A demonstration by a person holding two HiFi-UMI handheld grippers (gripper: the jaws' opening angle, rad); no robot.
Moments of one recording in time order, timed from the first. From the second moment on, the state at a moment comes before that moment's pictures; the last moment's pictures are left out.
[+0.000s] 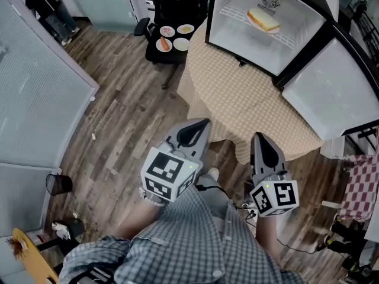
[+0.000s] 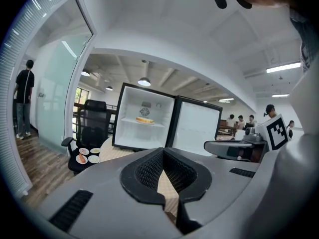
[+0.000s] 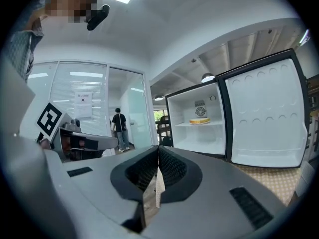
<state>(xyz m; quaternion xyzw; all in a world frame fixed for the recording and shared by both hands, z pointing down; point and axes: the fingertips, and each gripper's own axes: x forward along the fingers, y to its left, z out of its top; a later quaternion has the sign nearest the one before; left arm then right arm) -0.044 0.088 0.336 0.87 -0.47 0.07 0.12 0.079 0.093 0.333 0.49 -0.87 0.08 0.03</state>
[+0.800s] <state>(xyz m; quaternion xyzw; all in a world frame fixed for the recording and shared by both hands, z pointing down) 0.019 -0.011 0.314 0.86 -0.50 0.06 0.11 0.146 -0.016 0.325 0.47 -0.88 0.09 0.00</state>
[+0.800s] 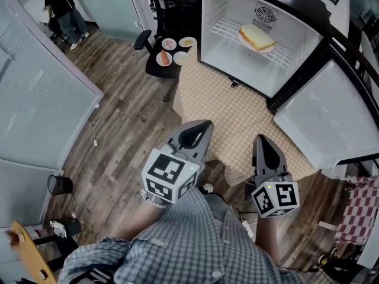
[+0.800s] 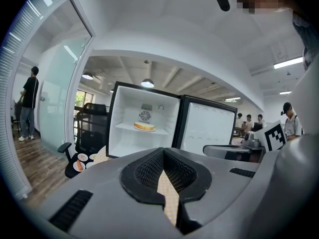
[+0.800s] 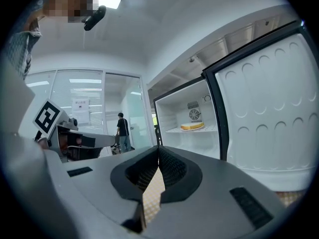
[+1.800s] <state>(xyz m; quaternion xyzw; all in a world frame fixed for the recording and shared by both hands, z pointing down) 0.033 -0.182 0.317 0.90 -0.40 0.07 0.13 0.149 -0.150 0.322 0.56 -0.82 0.08 0.02</state>
